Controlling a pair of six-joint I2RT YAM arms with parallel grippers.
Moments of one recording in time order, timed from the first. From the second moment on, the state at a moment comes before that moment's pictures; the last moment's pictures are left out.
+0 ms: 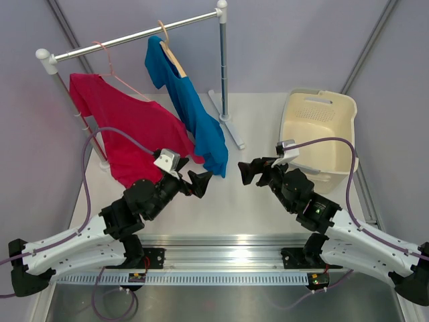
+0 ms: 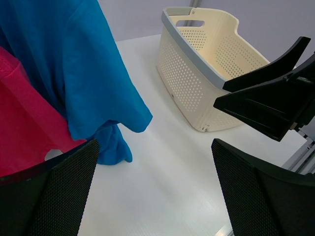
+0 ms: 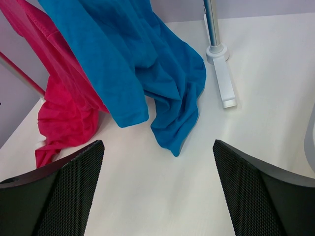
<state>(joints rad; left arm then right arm) -1.10 0.71 0.68 0.03 -0.45 -0.21 0.93 0.79 0.64 0.05 0.48 0.38</state>
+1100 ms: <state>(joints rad) -1.10 0.42 0.55 0.05 -0.67 -0.24 0.93 1.50 1.65 -0.25 0.45 0.05</state>
